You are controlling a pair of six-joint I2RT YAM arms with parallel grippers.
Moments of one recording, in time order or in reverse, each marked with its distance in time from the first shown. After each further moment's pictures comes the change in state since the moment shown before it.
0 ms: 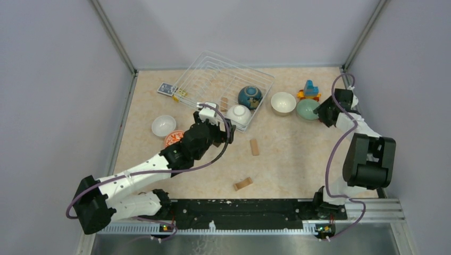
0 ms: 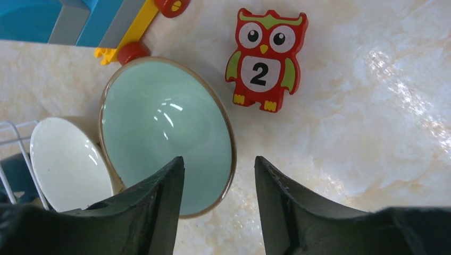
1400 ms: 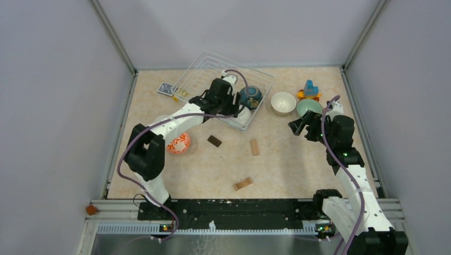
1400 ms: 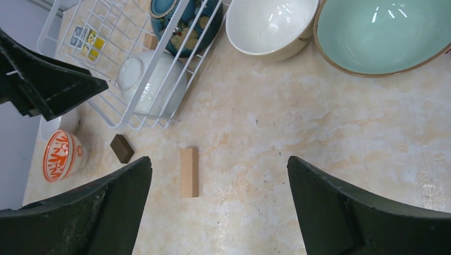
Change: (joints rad) left arm 0.286 0.676 0.652 -0.419 0.333 0.100; right arm 0.201 -0.802 -0.399 0.021 -0.358 -0.246
